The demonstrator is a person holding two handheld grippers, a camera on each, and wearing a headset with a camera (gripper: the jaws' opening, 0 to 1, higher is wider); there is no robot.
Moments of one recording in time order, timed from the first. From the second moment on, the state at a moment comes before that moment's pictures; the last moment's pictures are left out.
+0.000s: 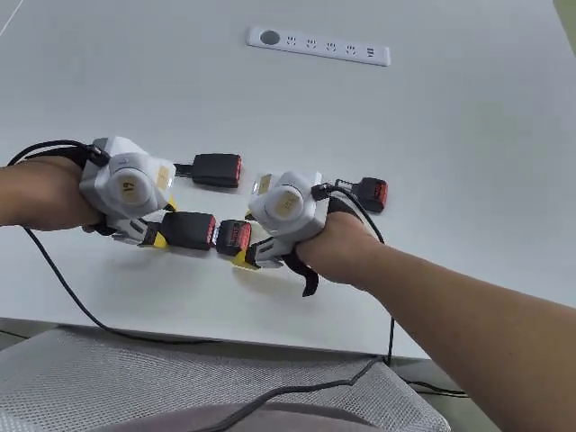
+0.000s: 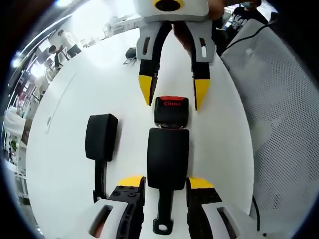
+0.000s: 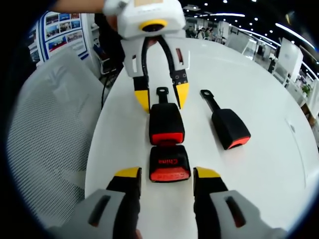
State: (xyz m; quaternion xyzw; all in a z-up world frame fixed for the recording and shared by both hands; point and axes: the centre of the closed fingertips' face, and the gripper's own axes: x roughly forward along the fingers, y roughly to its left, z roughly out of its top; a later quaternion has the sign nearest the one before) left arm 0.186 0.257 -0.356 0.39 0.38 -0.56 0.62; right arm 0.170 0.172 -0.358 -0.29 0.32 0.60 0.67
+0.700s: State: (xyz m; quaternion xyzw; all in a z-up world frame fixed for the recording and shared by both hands) left arm 0.246 0.210 -0.306 0.41 0.32 -0.56 0.65; right arm 0.224 0.088 -0.325 -0.29 0.31 0.56 0.71
